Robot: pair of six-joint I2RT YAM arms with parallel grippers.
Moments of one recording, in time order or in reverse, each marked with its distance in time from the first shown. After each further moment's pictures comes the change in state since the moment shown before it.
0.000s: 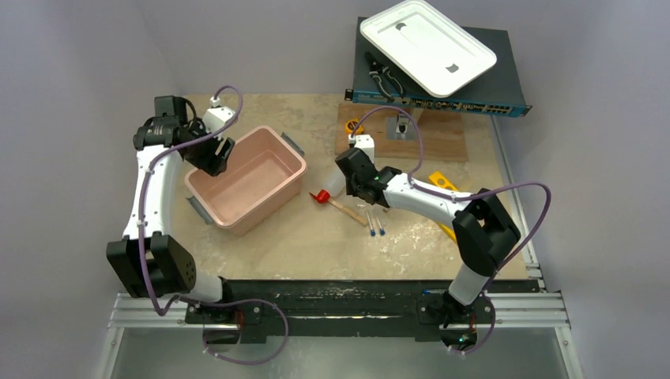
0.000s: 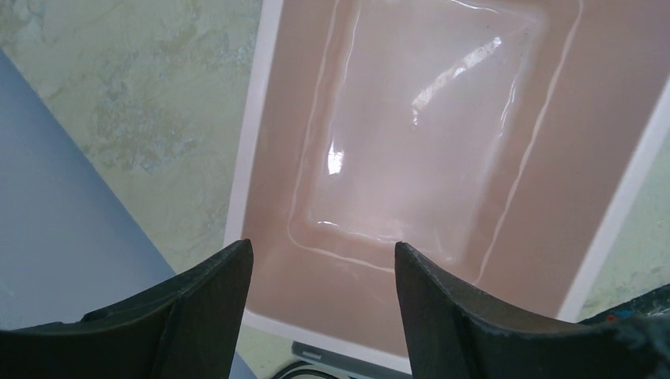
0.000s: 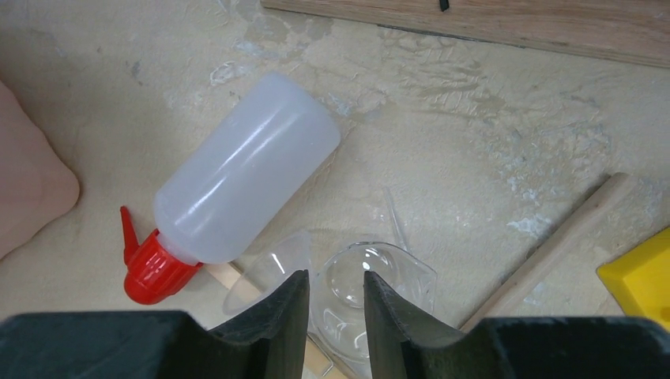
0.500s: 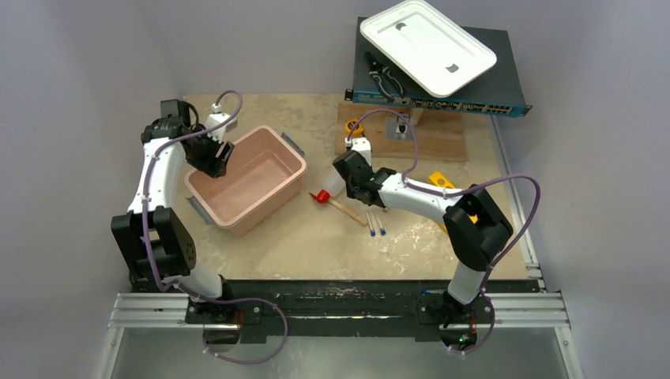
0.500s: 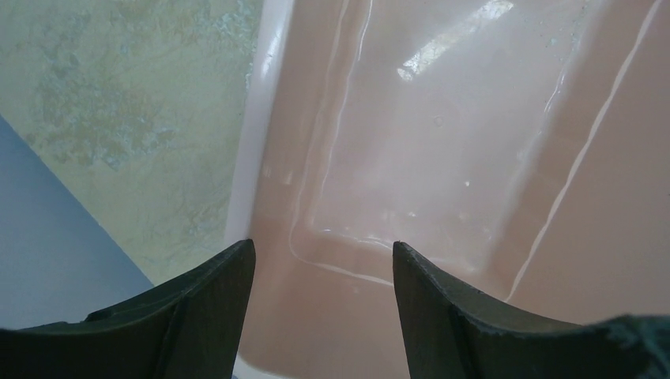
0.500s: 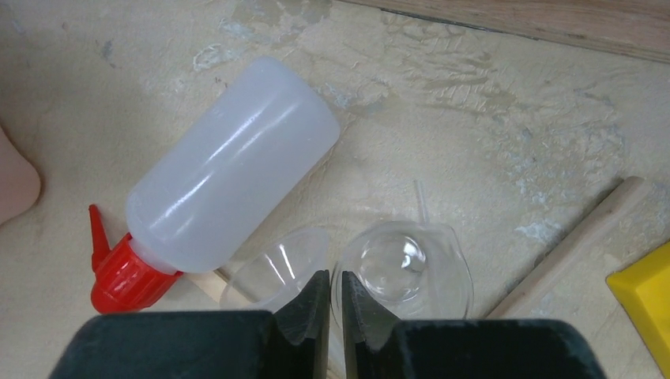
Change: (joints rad) left arm 0.037 0.140 -0.037 0.075 -0.013 0.020; right arm -0.005 0.052 0.000 0.022 0.008 -0.023
